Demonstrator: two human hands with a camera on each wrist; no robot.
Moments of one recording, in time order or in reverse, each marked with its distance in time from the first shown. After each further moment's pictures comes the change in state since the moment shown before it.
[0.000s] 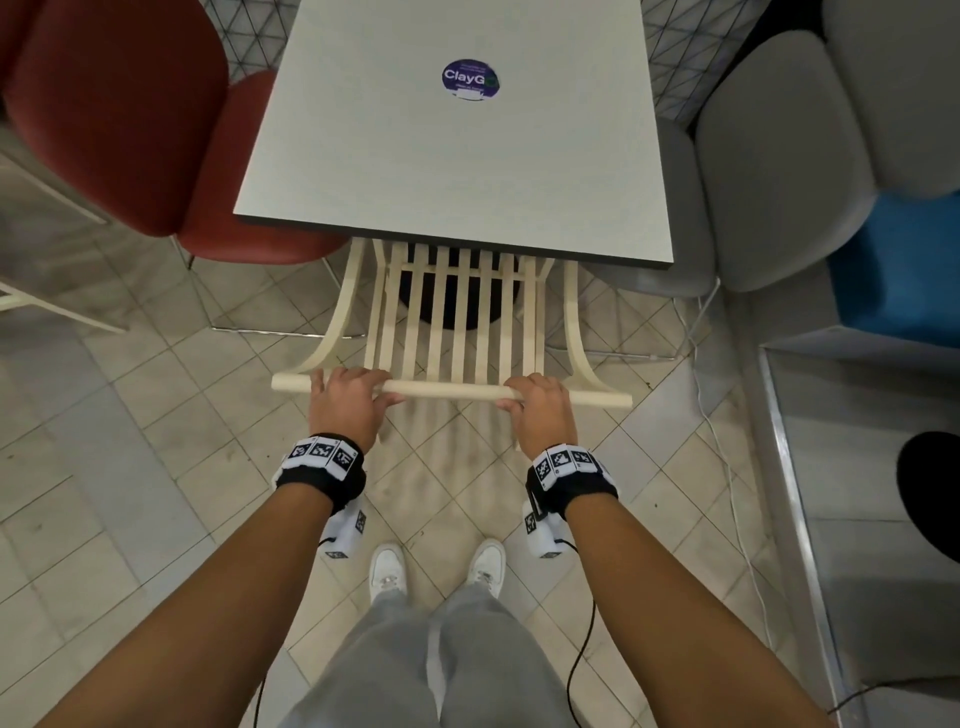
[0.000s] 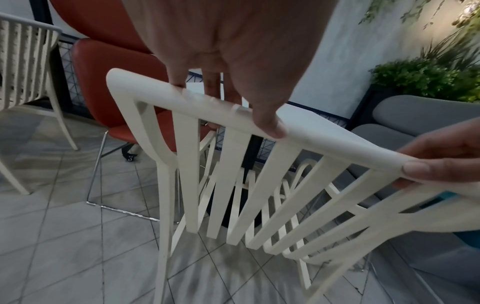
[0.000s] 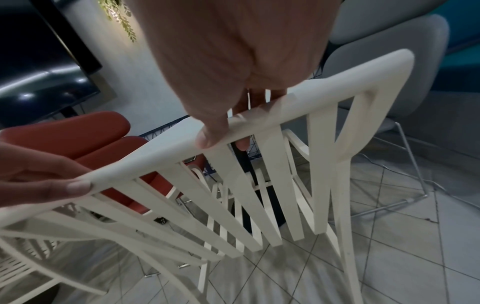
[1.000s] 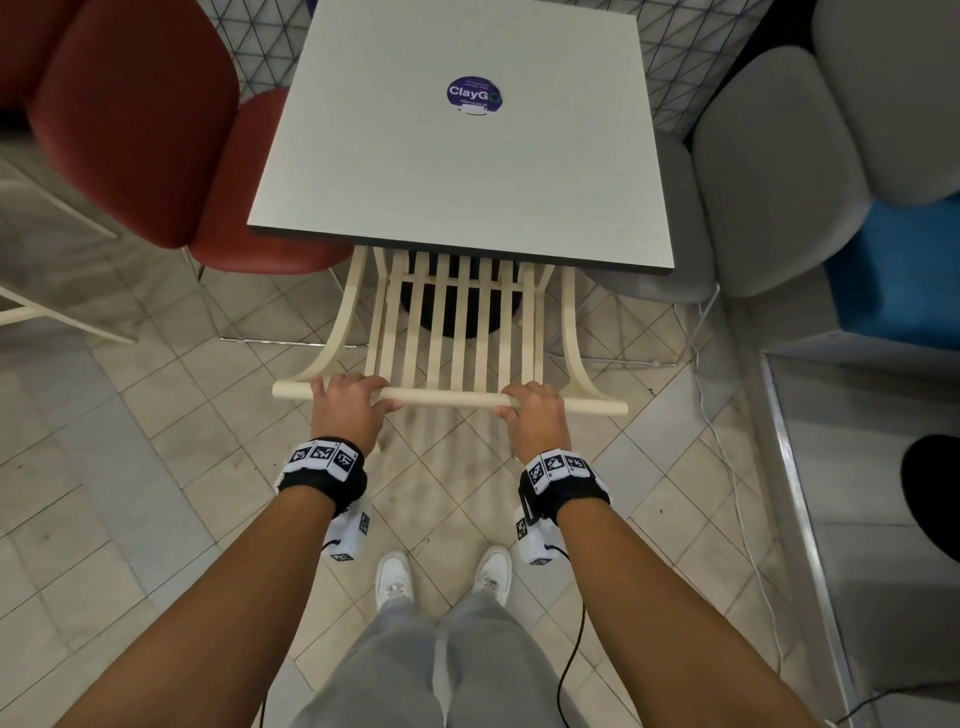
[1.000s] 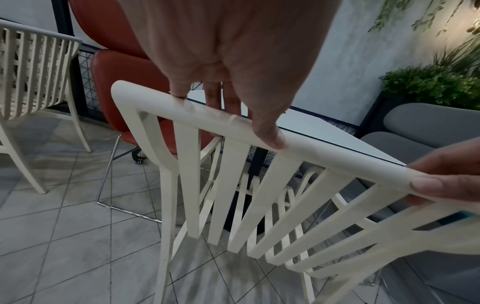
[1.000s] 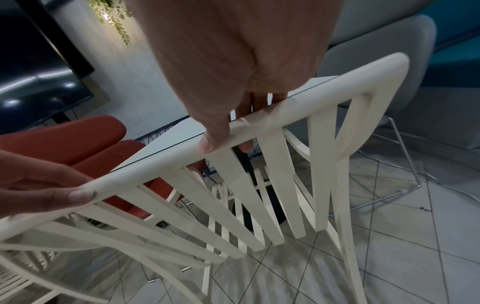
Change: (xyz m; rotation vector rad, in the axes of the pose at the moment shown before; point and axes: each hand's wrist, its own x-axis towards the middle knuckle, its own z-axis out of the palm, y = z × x) left_hand -0.006 -0.011 -0.011 -0.038 -0.031 -0.035; right_hand -0.008 -0.019 0.010 0.021 0.000 0.055
